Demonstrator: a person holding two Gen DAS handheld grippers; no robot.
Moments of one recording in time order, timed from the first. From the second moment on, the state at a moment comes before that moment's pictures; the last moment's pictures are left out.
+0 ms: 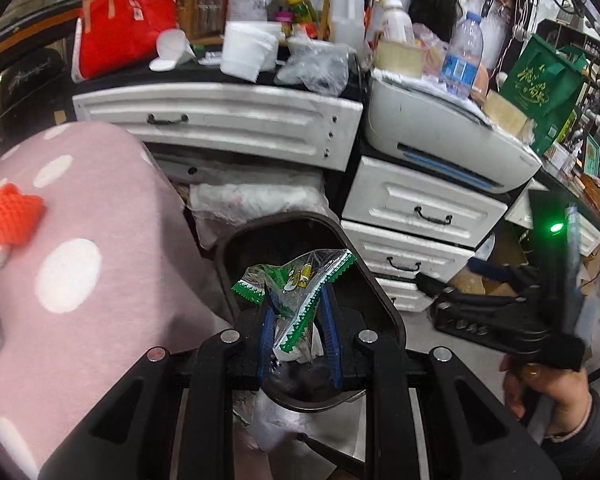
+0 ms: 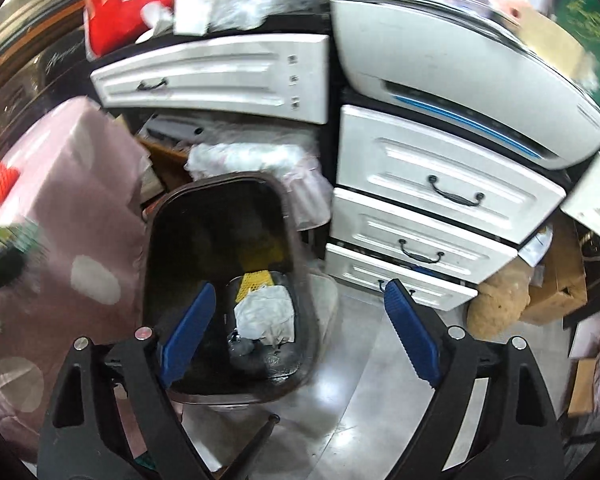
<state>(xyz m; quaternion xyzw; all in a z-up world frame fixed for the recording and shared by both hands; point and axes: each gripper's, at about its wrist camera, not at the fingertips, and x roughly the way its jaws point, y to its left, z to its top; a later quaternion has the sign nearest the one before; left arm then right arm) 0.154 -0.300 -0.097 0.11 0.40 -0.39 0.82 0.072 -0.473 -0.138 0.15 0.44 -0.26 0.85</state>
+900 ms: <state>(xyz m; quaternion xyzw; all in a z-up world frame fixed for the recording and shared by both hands) 0.145 -0.368 -0.172 0.18 0.44 -0.41 0.78 0.044 -0.502 -0.140 0.19 0.42 -0.29 0.84</state>
